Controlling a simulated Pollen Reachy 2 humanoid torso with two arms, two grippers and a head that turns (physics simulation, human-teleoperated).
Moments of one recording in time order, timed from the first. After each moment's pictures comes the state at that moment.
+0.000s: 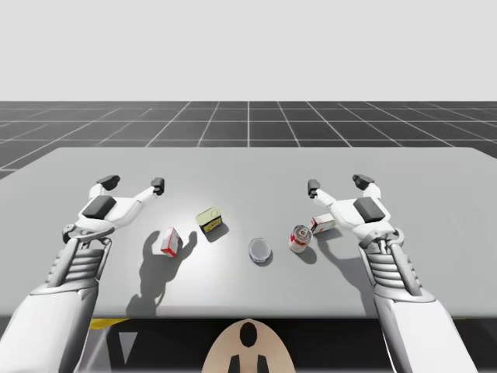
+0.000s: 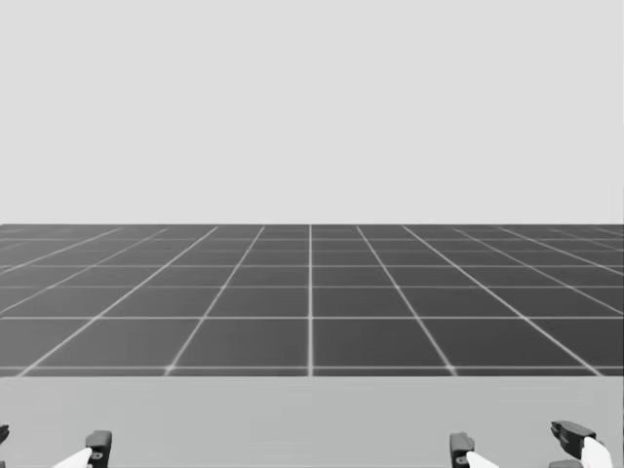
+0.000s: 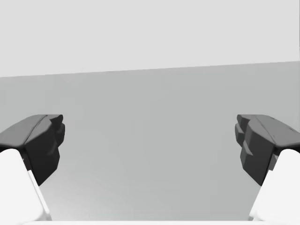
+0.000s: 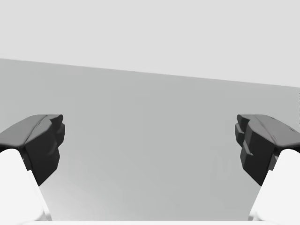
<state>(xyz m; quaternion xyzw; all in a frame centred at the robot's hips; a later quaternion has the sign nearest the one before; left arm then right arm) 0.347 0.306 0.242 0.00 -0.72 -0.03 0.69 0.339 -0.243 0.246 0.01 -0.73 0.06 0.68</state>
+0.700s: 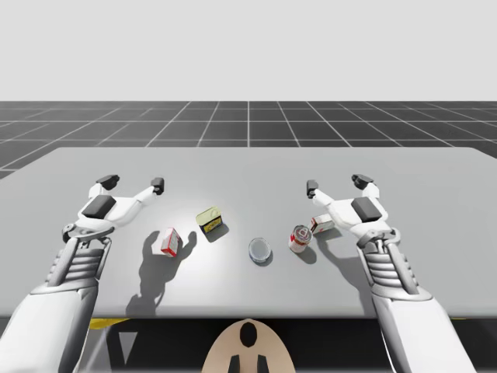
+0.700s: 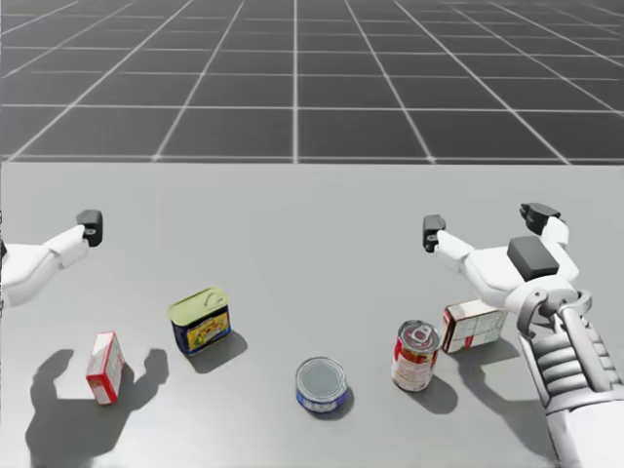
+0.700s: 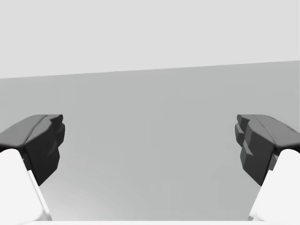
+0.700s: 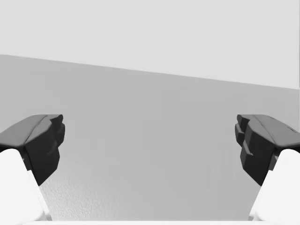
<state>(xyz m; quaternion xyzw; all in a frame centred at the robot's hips) 0.348 0.307 0.242 0.01 -0.72 -0.03 0.69 0.341 -0.240 0.244 0.00 -0.73 0.06 0.68</state>
